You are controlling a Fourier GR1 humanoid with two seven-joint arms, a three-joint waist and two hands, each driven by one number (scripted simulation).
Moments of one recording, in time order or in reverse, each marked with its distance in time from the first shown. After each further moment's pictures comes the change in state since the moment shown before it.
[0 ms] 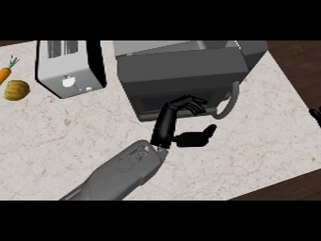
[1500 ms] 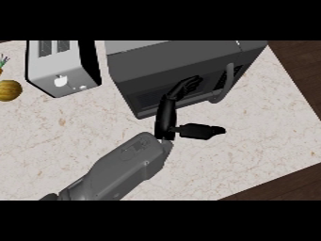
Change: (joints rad) left arm -0.080 0.000 -0.018 0.013 0.279 0.100 -0.115; right arm -0.250 -0.201 -0.142 -0.021 0.211 -0.130 -0.011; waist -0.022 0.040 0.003
